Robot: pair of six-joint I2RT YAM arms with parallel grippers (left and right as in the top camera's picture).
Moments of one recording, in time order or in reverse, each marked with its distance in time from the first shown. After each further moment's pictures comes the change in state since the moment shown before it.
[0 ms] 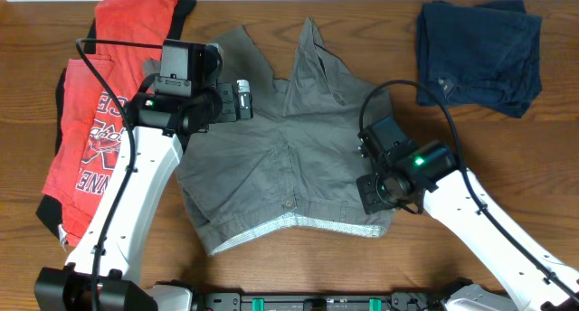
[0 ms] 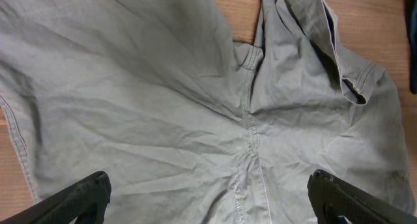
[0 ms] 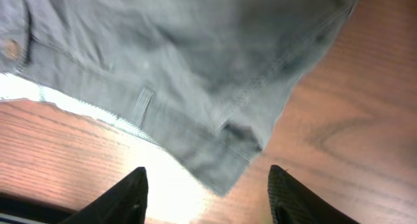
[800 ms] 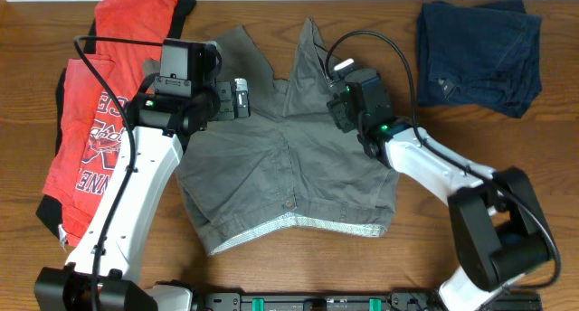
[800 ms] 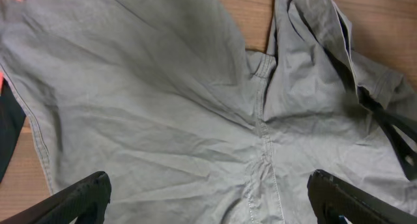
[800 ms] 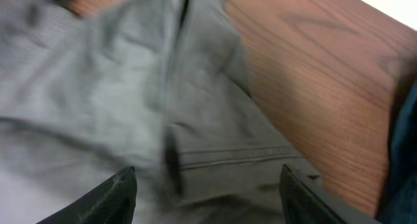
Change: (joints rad) left arm 0.000 0.000 -0.002 0.023 -0.052 0.023; right arm -0.111 0.447 0.021 1.115 0.185 -0.439
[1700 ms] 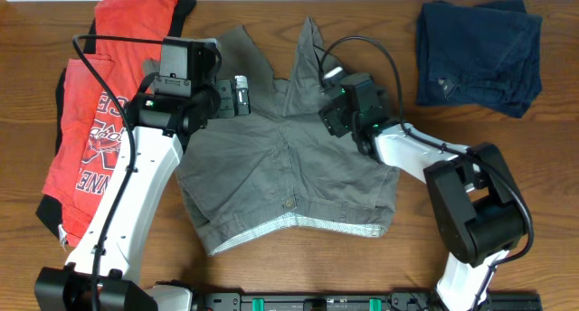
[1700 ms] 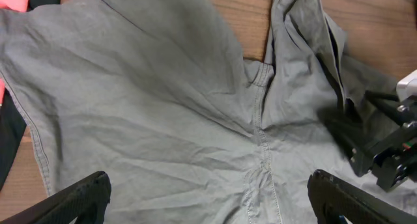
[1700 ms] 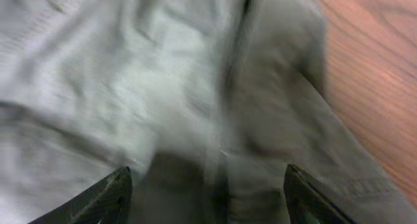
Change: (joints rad) left arm 0.000 0.000 0.000 0.024 0.000 0.000; right arm 0.009 0.141 0.022 0.087 -0.144 -0.043
